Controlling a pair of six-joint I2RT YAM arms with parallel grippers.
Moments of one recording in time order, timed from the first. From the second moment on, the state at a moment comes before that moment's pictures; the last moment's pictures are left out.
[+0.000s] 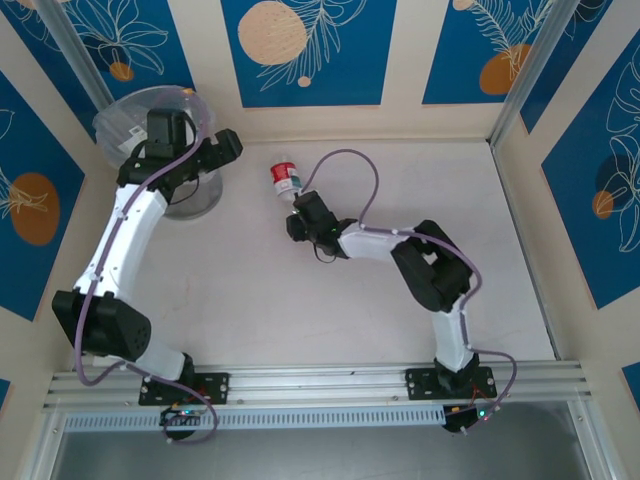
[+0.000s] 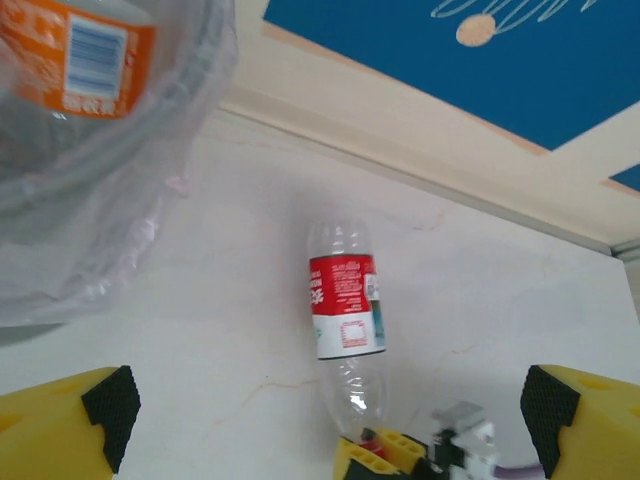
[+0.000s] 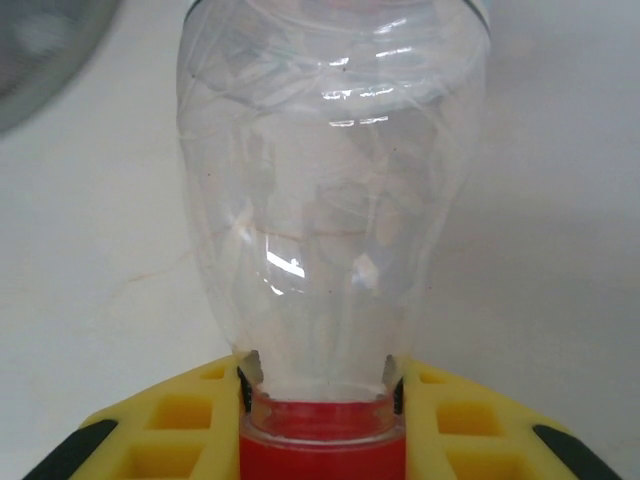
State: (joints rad) left arm -0.15 1.52 1.60 -0.69 0.15 -0.52; right arm 0.75 1.98 1.26 0.04 0.15 0.47
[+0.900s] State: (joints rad) left arm -0.22 1.51 1.27 0.00 0.73 -0.68; right arm 0.73 1.63 1.00 0.55 -0.45 0.66
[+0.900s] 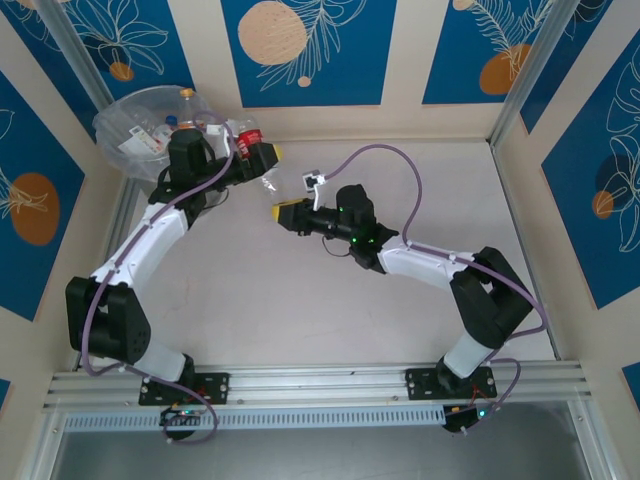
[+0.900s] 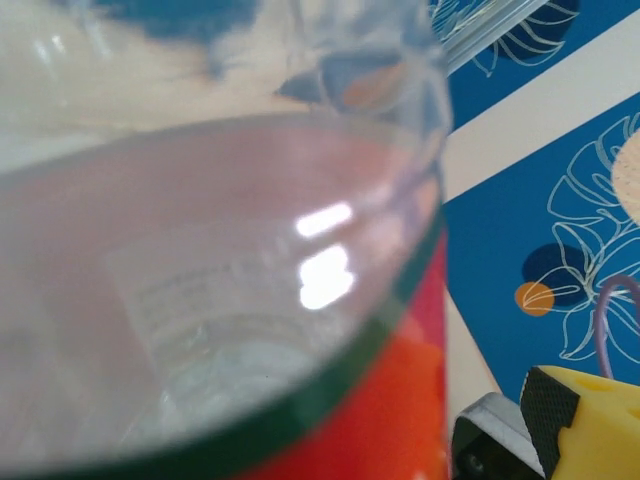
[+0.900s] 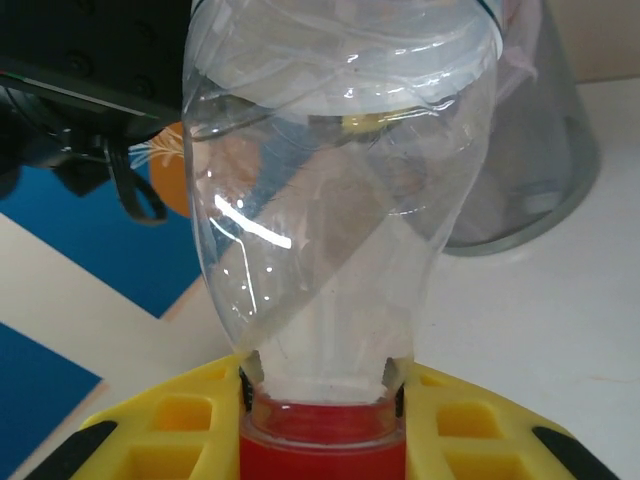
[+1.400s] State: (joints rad) left arm -0.22 1.51 1.27 0.05 0.74 -0.66; right arm 0.72 1.63 1.00 0.60 -0.52 0.75
